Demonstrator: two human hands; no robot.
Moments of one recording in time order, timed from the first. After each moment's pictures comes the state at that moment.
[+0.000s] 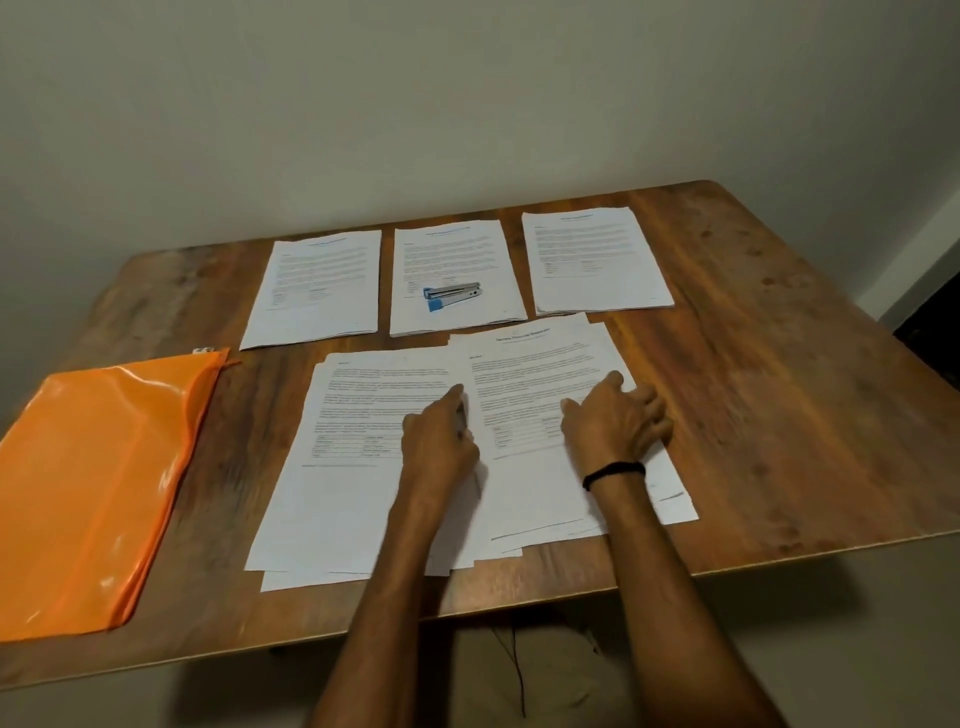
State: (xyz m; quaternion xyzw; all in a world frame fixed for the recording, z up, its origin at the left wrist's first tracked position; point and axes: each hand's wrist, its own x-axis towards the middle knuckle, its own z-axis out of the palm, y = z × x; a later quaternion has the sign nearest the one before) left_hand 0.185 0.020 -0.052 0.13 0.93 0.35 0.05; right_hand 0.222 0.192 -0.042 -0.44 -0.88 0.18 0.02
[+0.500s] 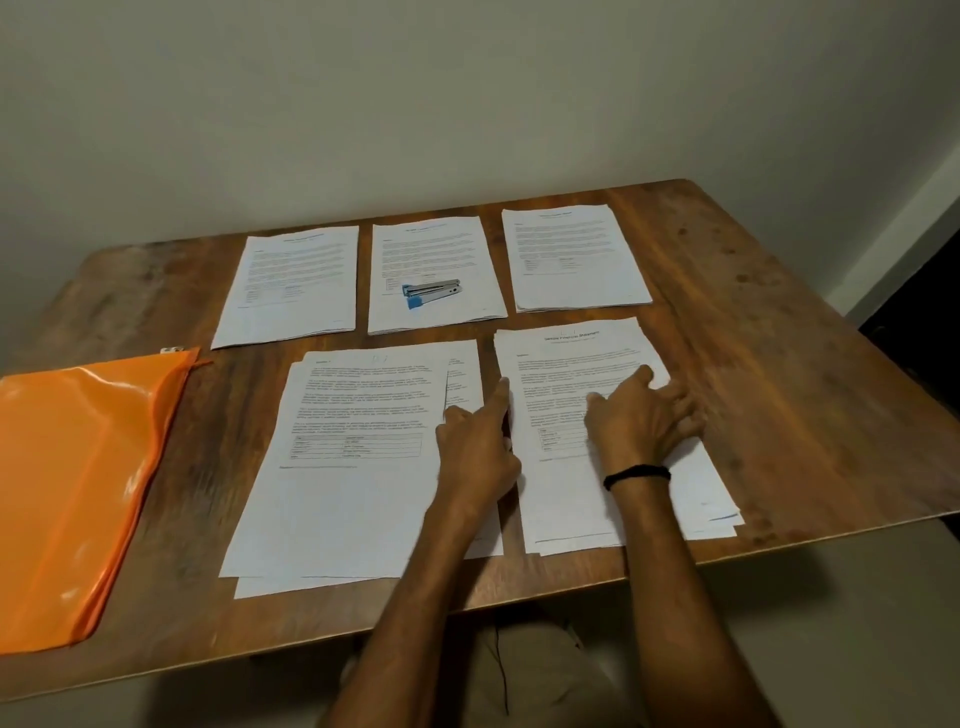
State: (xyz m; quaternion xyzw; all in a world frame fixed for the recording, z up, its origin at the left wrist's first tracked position) left_hand 0.210 0.073 -0.060 0.17 0.93 0.31 0.11; right_hand 0.243 0.227 -0.036 -0.48 -0.86 0.17 0.04
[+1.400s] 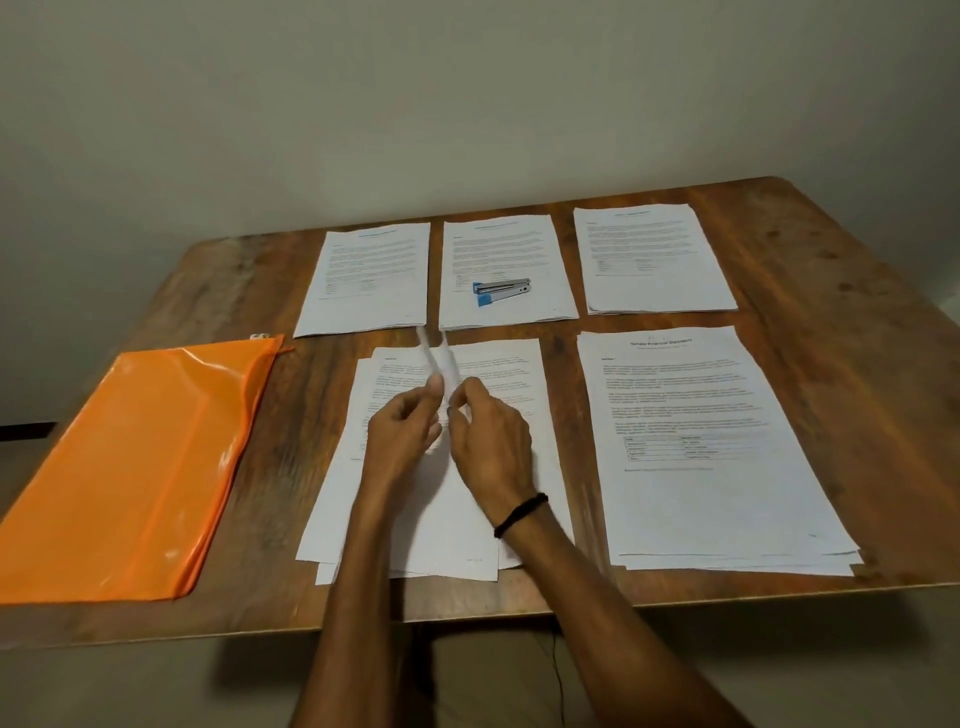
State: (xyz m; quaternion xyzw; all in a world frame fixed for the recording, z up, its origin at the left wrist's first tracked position) left_hand 0.162 -0.056 -0.054 -0.06 0.76 0.64 0.08; right_hand 0.198 0.042 -0.043 -0.12 -0.91 0.39 0.09
